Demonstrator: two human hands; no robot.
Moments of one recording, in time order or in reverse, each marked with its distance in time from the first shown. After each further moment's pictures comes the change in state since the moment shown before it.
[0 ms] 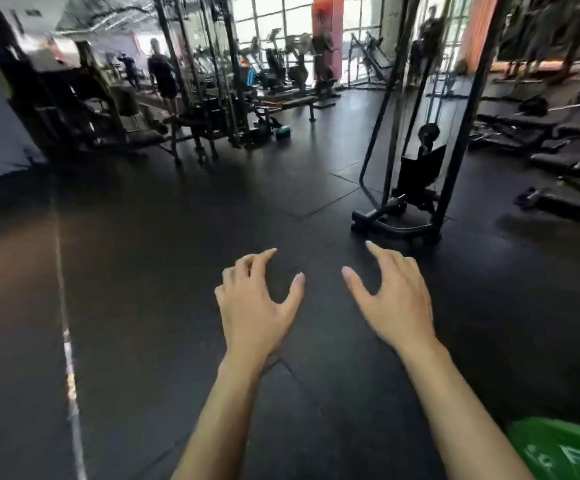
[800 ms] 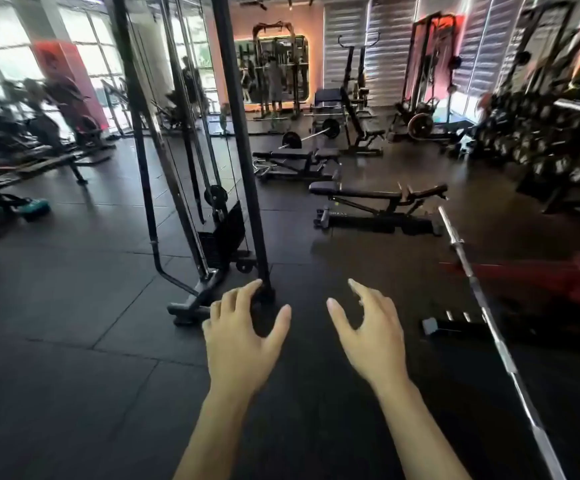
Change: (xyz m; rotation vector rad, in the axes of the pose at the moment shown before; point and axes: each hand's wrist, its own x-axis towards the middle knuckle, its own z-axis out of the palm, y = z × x) left_hand 0.357 0.326 0.508 -0.418 -0.403 0.433; right_hand 0.400 0.421 -0.041 -0.166 0.403 0.544
